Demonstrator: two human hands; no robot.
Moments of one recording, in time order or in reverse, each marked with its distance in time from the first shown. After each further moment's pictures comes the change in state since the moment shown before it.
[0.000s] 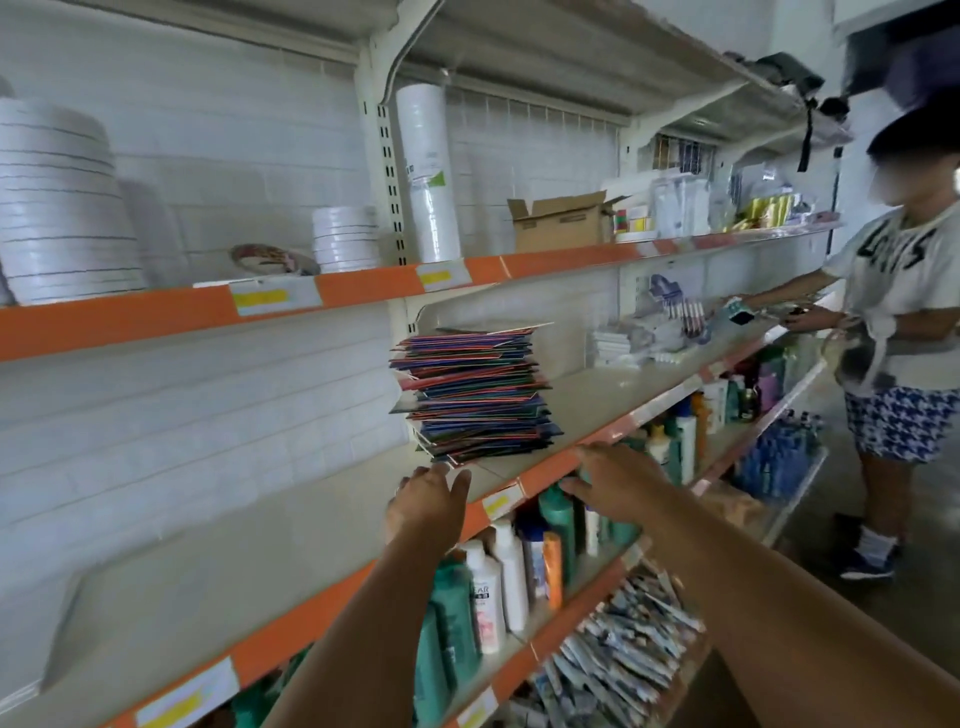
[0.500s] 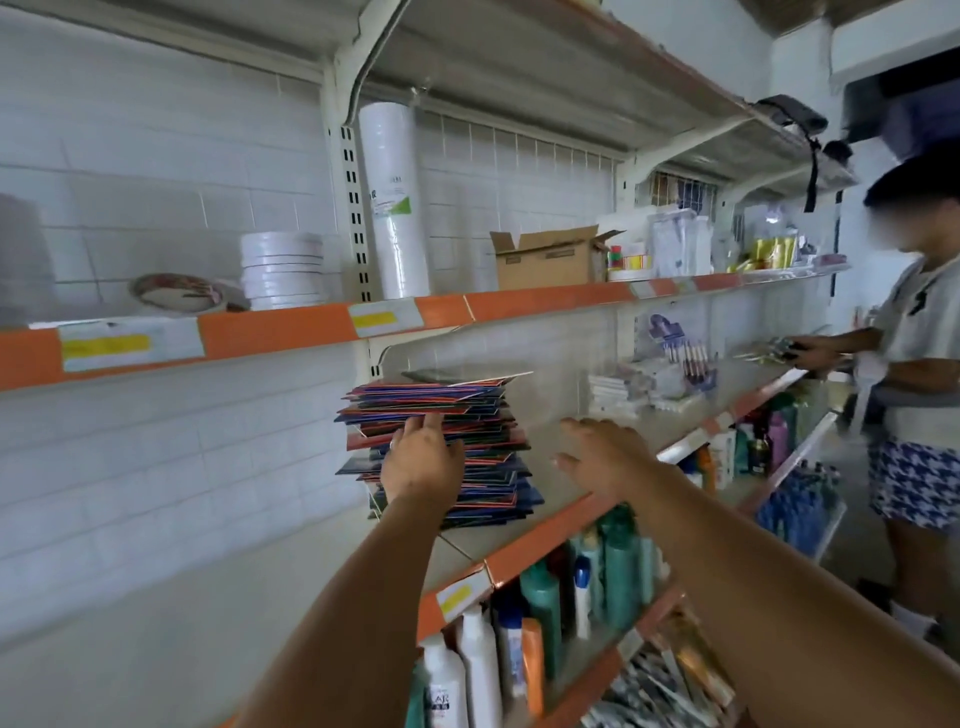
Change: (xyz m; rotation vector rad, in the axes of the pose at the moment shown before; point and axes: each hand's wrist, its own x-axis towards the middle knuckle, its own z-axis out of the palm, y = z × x) left_hand 0.129 0.089 -0.003 -0.080 0.280 0.065; right_hand 0.123 0.064 -0.039 -0.039 0.084 -0.015
